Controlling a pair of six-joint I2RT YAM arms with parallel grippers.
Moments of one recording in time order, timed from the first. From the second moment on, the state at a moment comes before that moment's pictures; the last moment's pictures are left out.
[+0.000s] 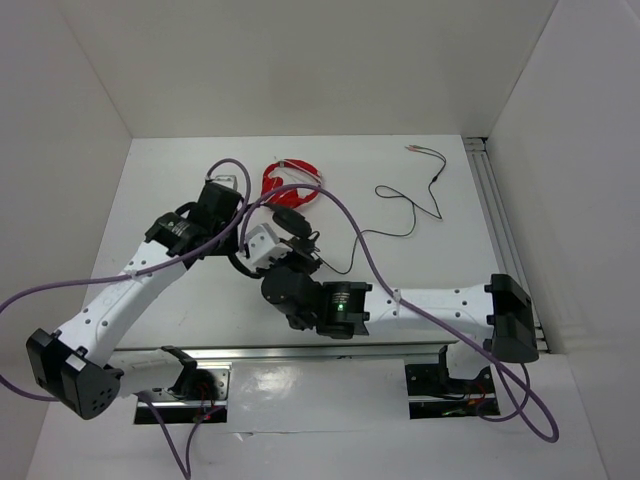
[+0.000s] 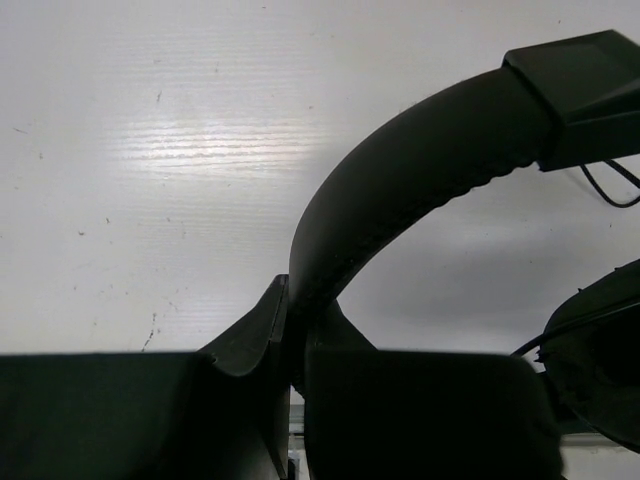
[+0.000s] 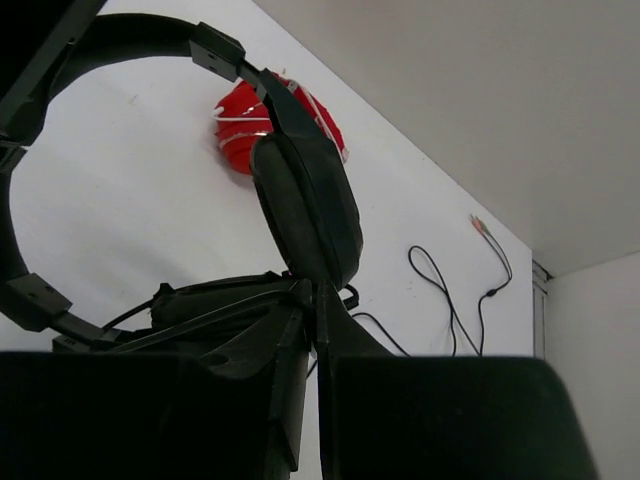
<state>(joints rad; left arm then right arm) -0.48 1.20 1.19 -0.93 -0.32 -0.45 1.40 1.53 1.25 -0.05 1.12 -0.27</state>
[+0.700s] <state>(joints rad) -0.69 1.14 1.13 -0.91 -0.30 -0.43 1.04 1.33 1.16 0.01 0.80 -0.11</state>
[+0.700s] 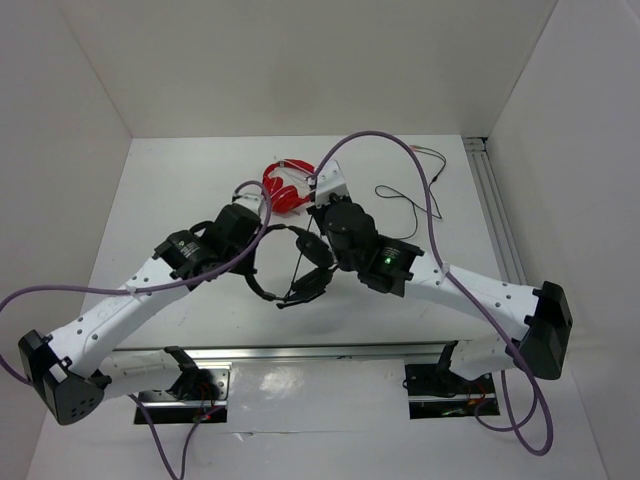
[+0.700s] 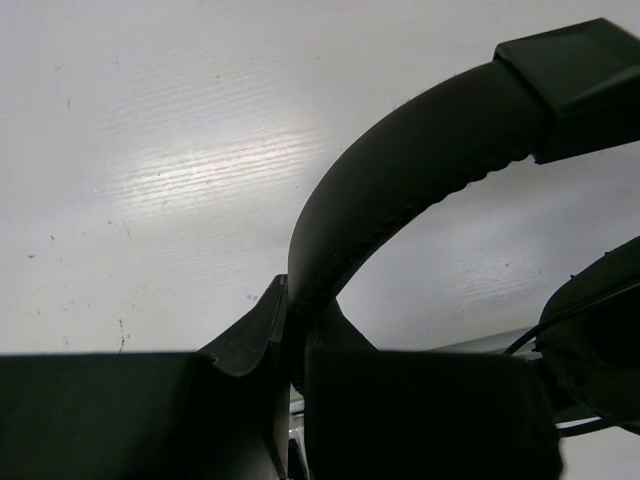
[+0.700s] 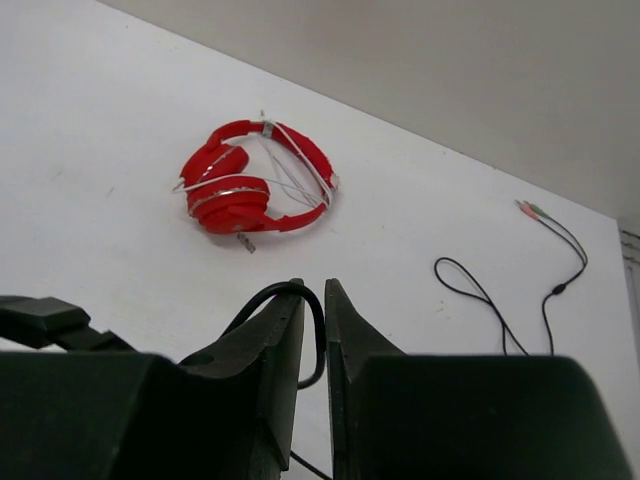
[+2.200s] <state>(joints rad) -0.67 1.27 1.92 -1.46 -0.33 -0.43 0.42 1.25 0.66 0.57 -0.38 0.28</state>
